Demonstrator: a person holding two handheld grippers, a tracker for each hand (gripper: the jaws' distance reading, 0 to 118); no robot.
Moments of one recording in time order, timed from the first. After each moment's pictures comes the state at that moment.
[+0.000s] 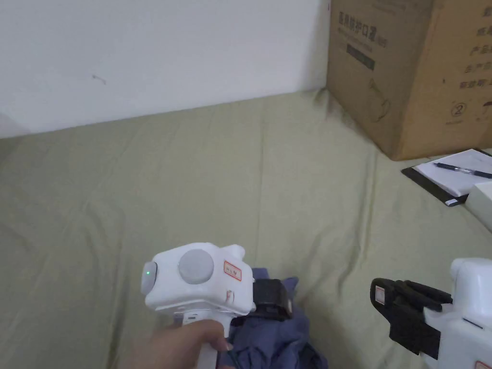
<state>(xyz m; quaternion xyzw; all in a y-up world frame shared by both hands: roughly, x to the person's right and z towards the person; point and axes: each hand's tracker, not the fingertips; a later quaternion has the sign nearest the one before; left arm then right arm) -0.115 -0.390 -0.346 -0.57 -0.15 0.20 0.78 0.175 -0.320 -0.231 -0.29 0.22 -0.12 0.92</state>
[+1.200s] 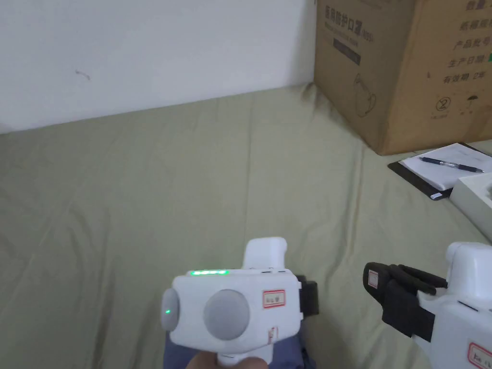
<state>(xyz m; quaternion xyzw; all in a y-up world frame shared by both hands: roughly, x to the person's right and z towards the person) -0.062 -0.338 -0.280 -0.40 -0.20 0.17 0.88 0.181 -0.311 -0.236 -0.27 0.22 -0.13 0.93</state>
